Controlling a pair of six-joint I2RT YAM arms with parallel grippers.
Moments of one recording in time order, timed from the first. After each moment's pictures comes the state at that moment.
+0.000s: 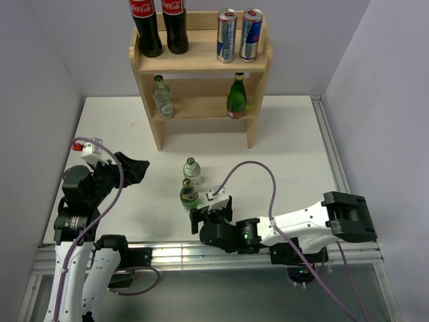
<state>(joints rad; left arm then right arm) -0.04 0.50 0.75 -0.50 0.33 -0.51 1.55 1.37 0.67 -0.01 0.93 0.85</state>
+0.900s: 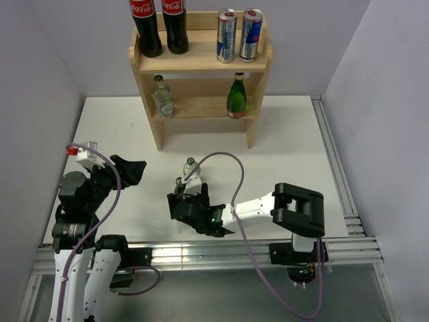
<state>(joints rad) -0.03 0.43 0.75 -0.50 0.30 -0.51 1.36 1.76 0.91 0.20 0.78 0.70</state>
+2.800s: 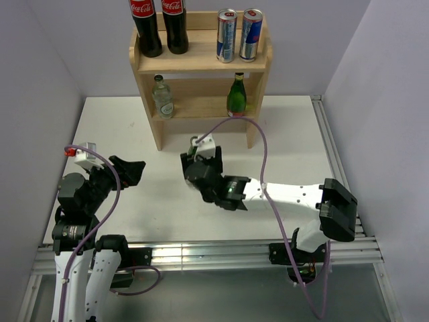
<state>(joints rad) -0.01 0.41 0.74 -0.50 0.31 -0.51 1.21 1.51 1.07 -0.02 0.92 0.41</state>
